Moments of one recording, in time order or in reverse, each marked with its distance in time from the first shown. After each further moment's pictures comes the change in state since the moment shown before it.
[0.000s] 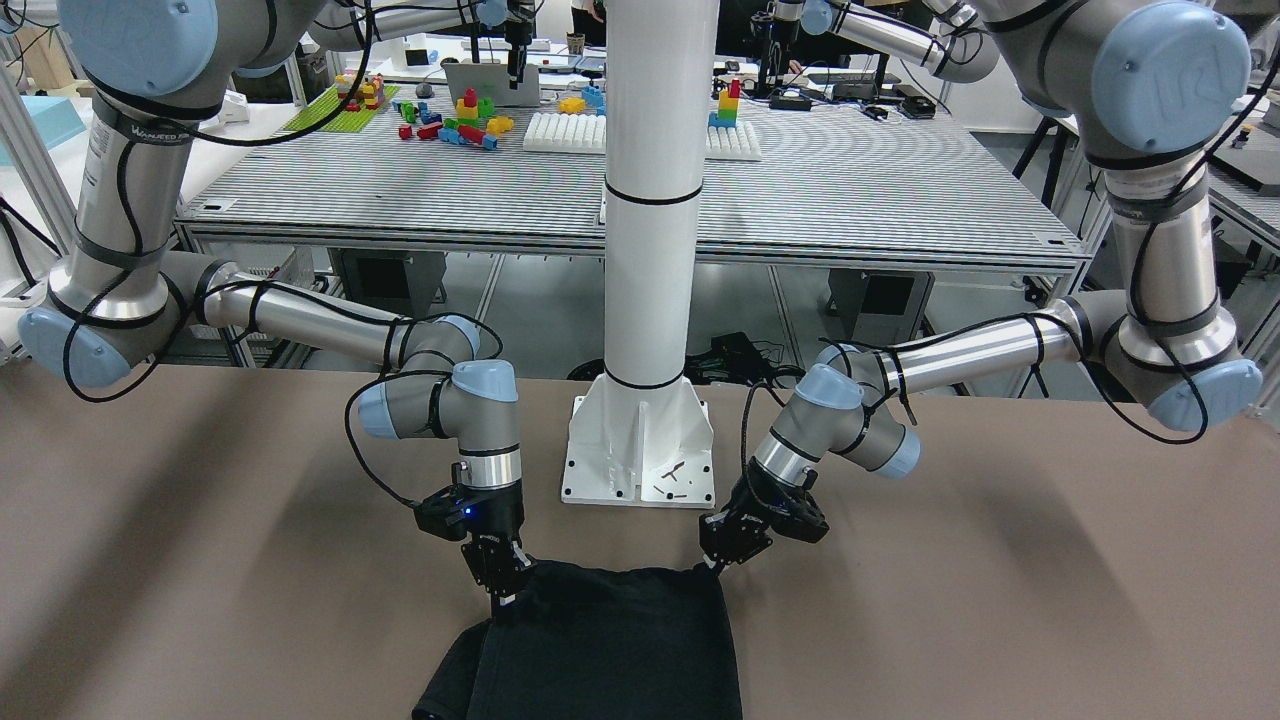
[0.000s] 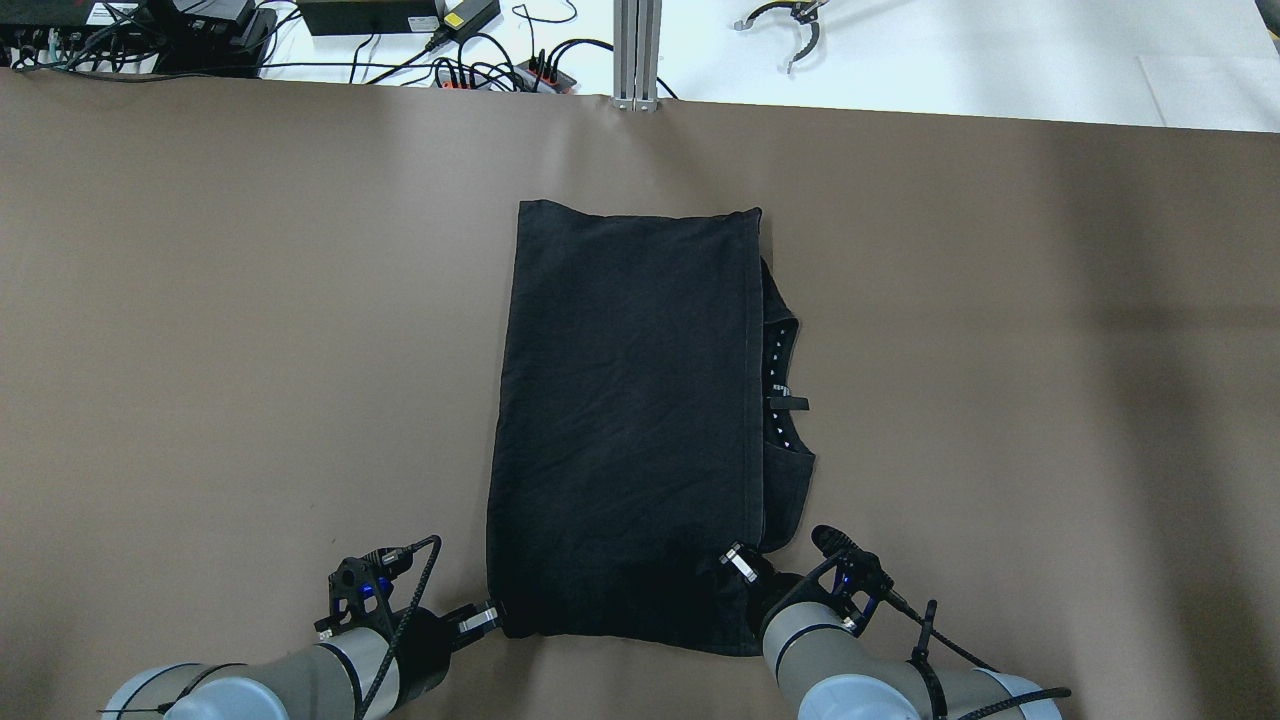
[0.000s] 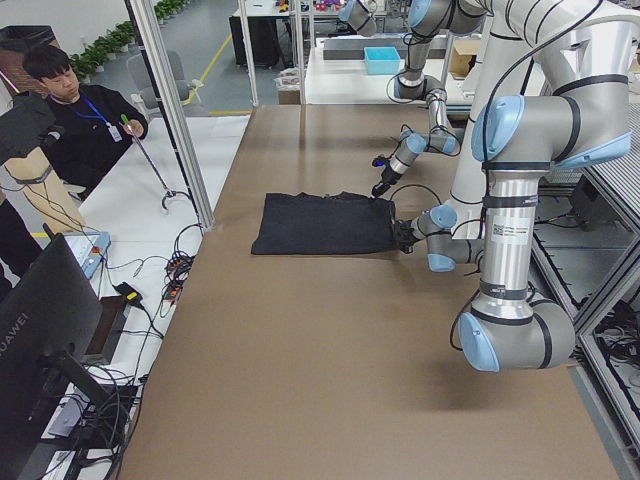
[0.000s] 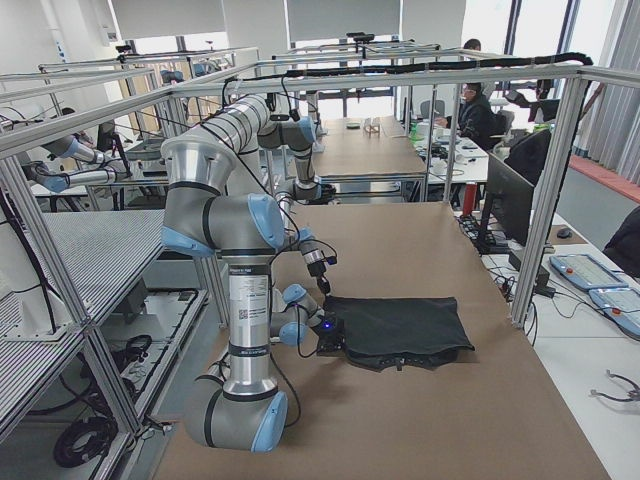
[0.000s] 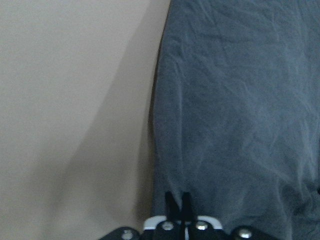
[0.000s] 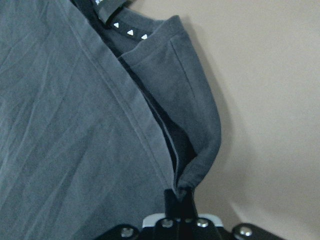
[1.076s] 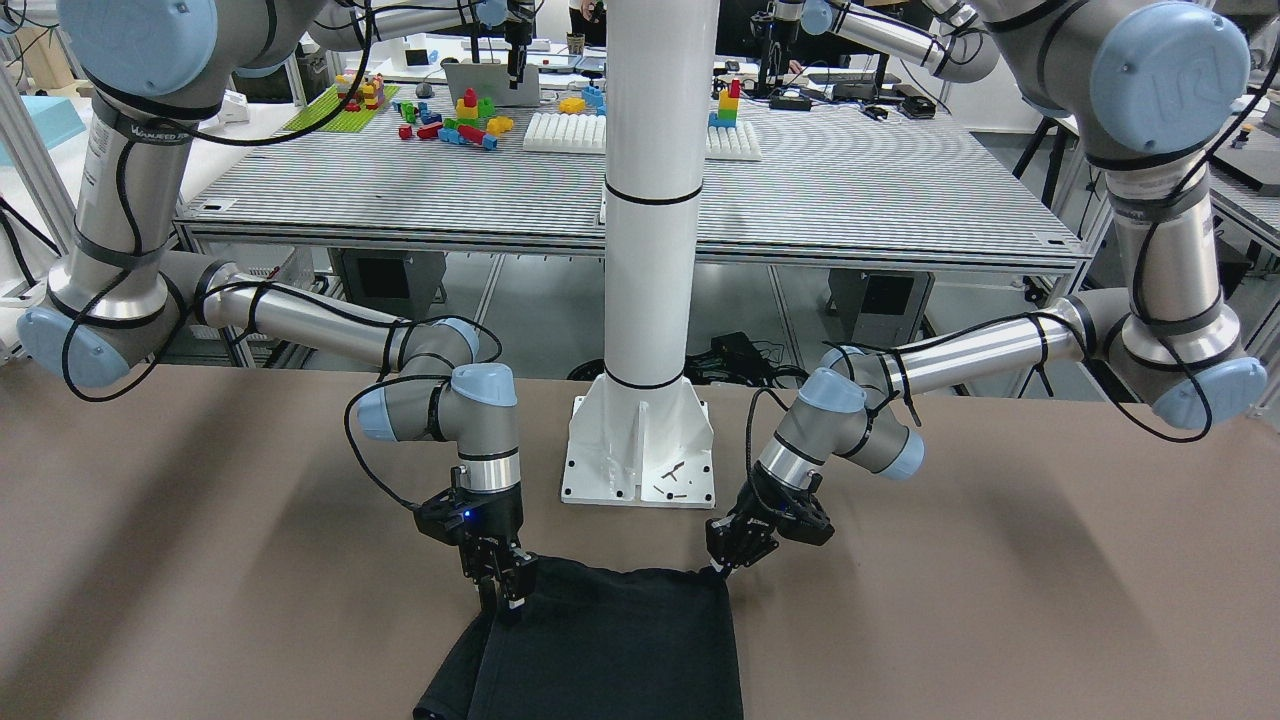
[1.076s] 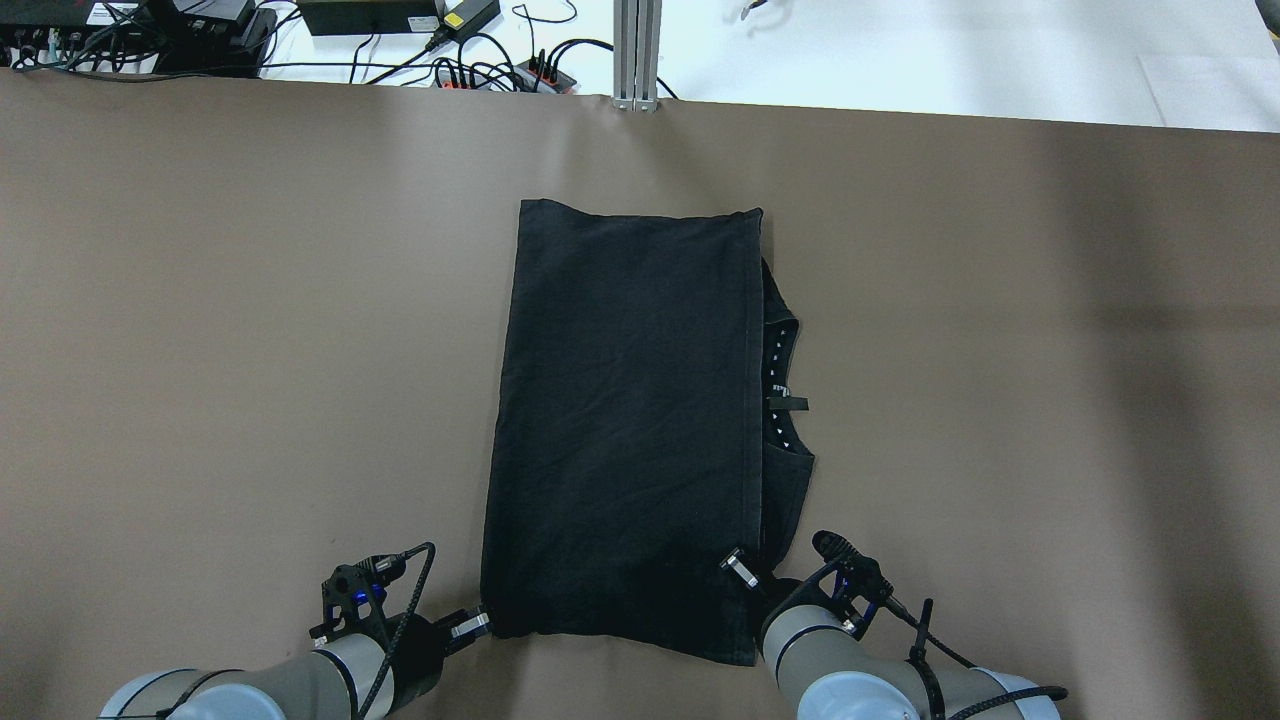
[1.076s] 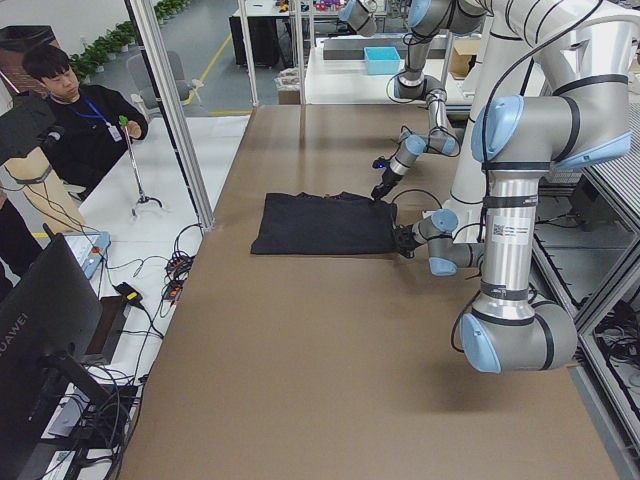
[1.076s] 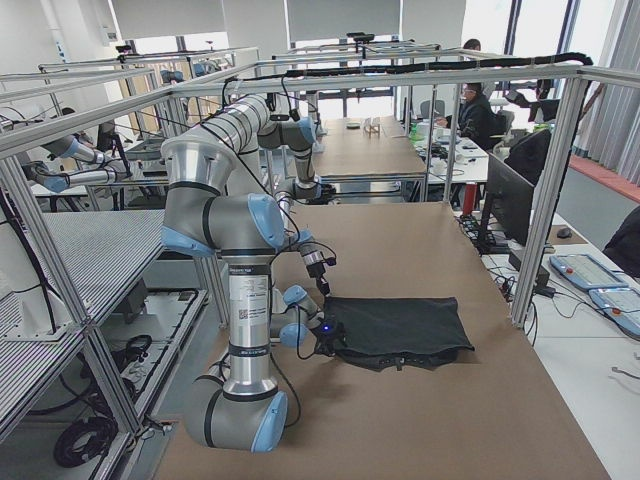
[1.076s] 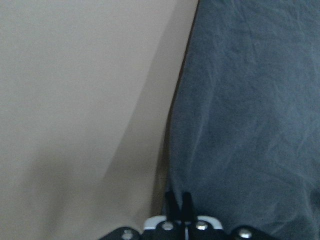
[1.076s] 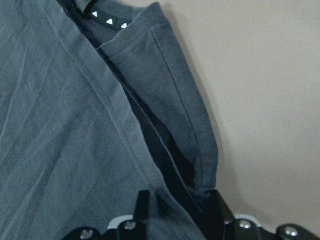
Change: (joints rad) left arm 0.010 0.014 0.017 -0.002 0.010 -0.018; right arm 0.001 -0.001 -0.012 -0.001 0.038 0.028
